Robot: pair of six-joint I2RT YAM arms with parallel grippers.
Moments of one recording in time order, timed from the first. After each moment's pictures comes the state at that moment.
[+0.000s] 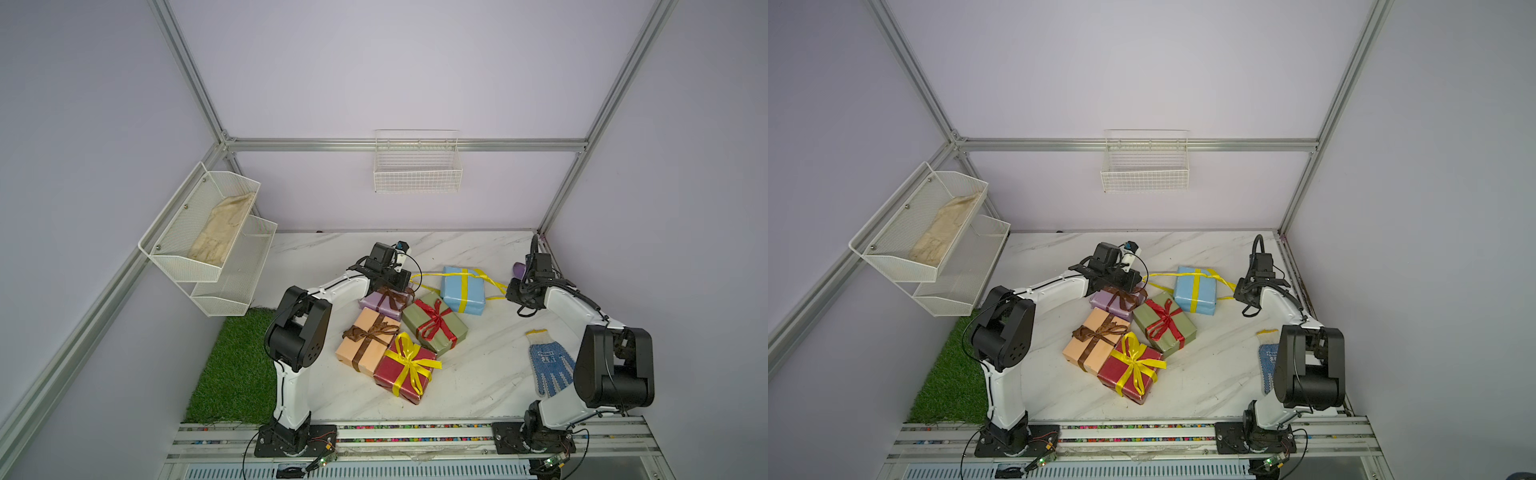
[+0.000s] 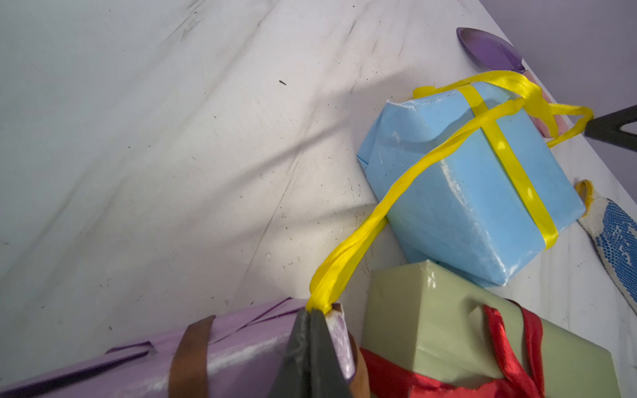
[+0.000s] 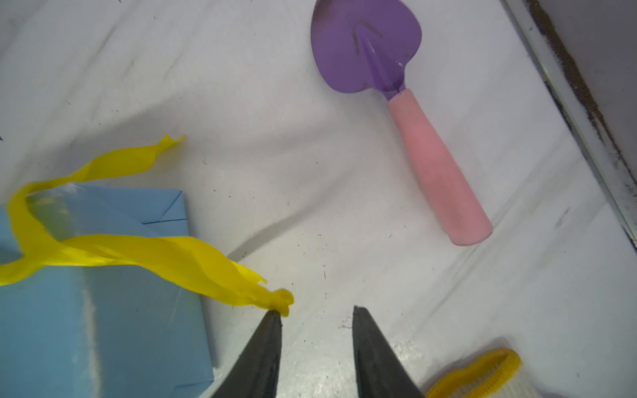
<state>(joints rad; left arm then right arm) -0.49 1.98 1.42 -0.21 0.28 -0.11 -0.10 1.53 1.04 -0.49 0.08 0.32</state>
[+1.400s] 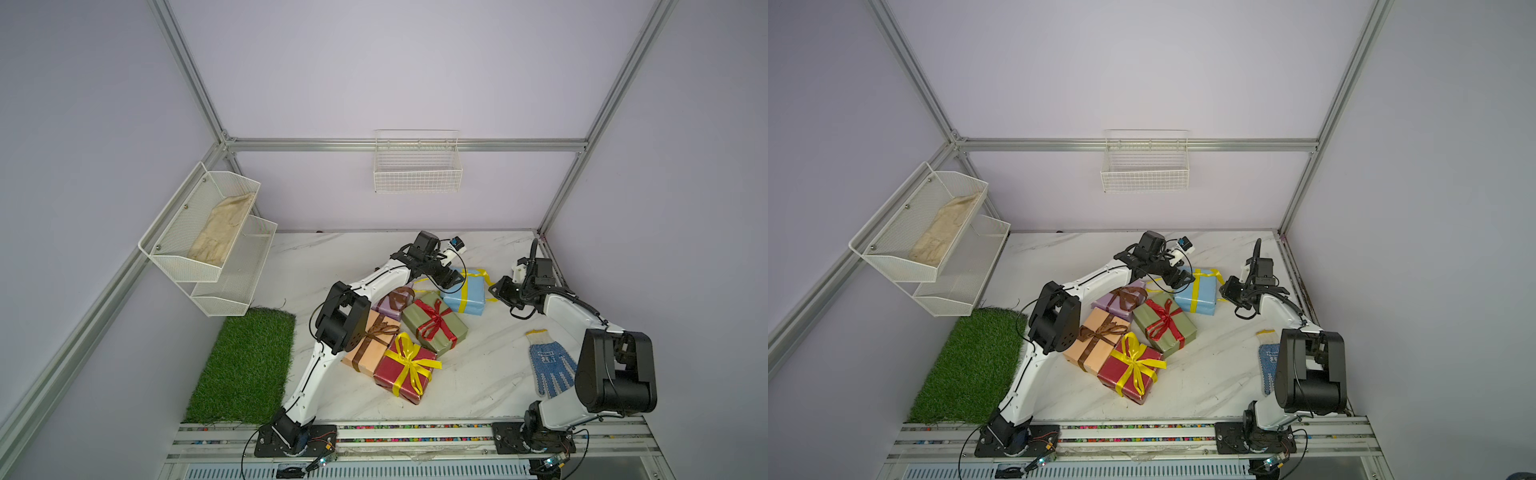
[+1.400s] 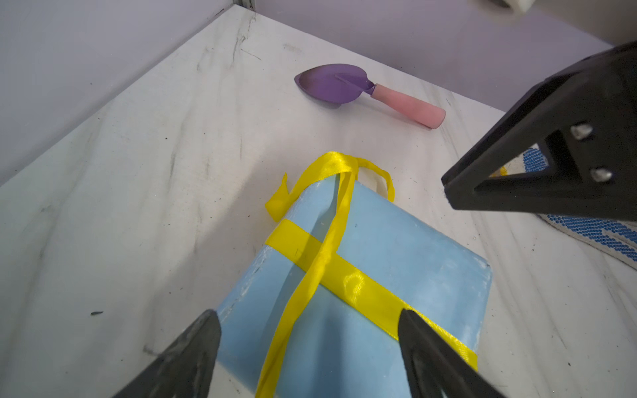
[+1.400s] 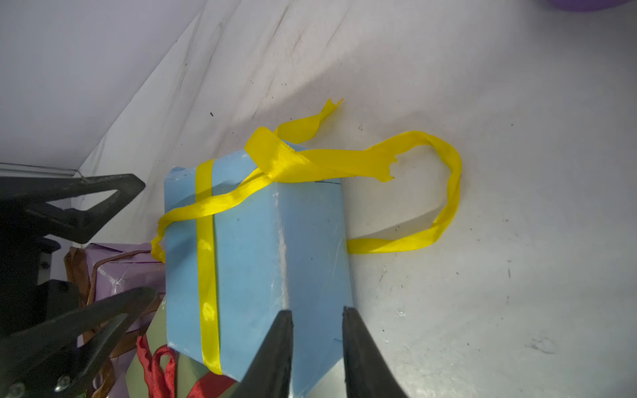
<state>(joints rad) -0.65 2.40 2.08 -0.32 0.47 0.21 -0.10 1.53 0.92 -0.28 -0.38 0.47</state>
